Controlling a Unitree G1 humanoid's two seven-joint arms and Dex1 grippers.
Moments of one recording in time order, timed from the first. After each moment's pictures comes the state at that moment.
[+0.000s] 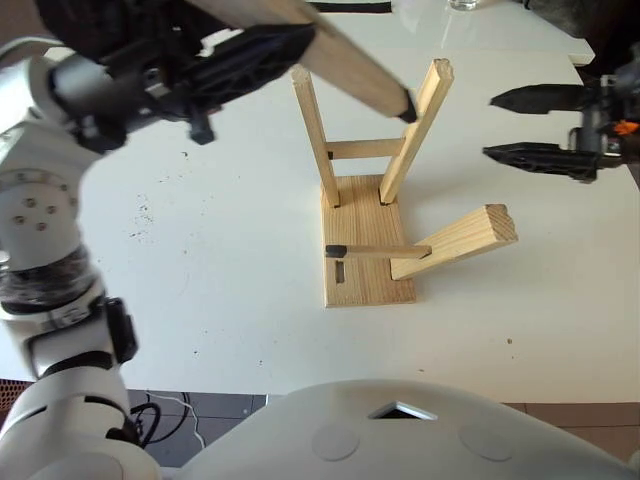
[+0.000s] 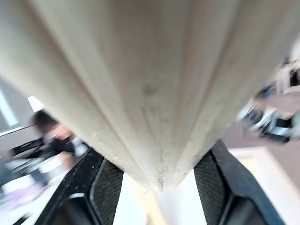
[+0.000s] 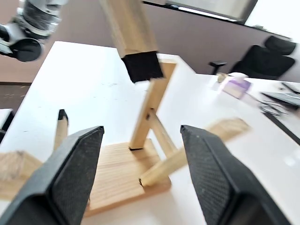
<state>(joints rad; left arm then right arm) -0.50 0.81 0.33 -0.39 -1.04 0.60 -0.94 -0.34 -0.99 -0.31 -0.26 0.74 0.62 1.24</state>
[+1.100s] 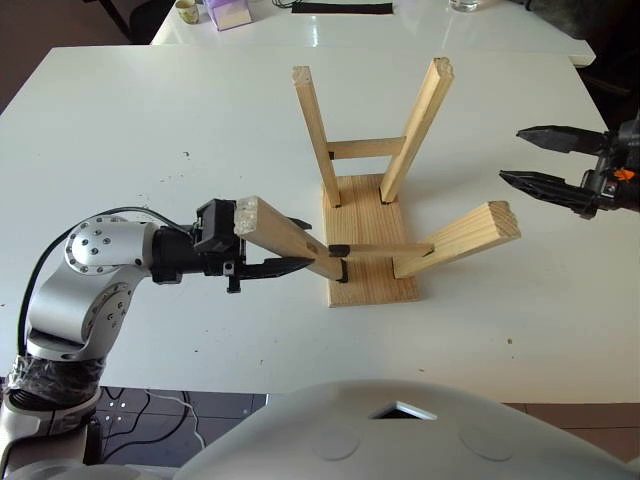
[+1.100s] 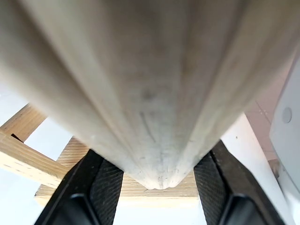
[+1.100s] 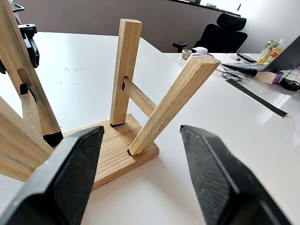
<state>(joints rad) 0.04 0.81 0.07 -0.49 -0.66 0.31 -1.20 -0.07 -0.95 -0.38 -0.36 0.70 0.55 1.11</state>
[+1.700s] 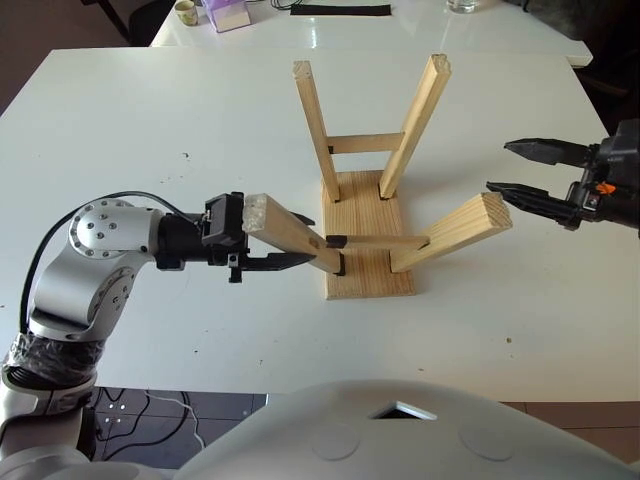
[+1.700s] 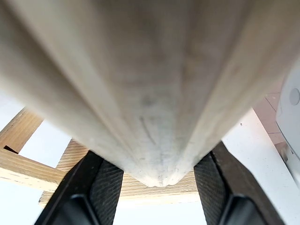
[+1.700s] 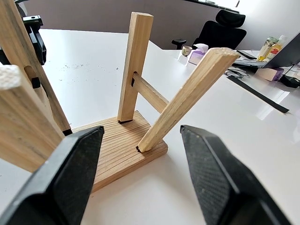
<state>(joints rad) -0.05 0.87 -0.02 -0.42 -0.63 0.26 -1.22 -0.01 -0.92 -0.38 -0.44 0.70 0.55 1.04</state>
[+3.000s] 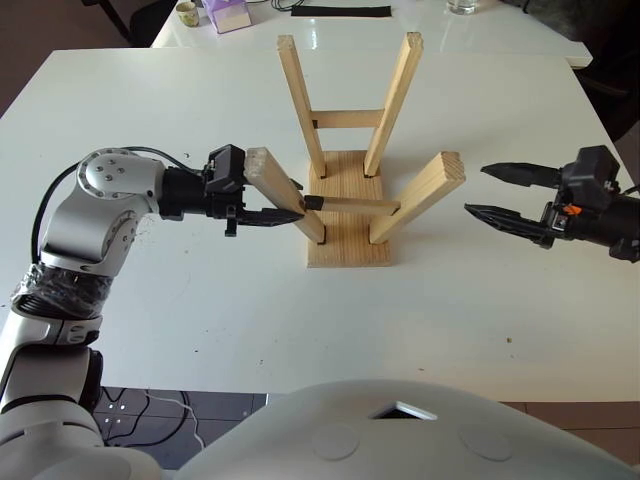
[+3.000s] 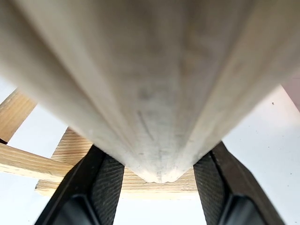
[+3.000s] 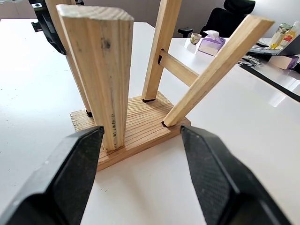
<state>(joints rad) -0.35 0.89 -0.20 -0.07 -0.57 0.21 -1.28 0.06 -0.91 -0.30 -0.52 0.68 0.54 0.98</state>
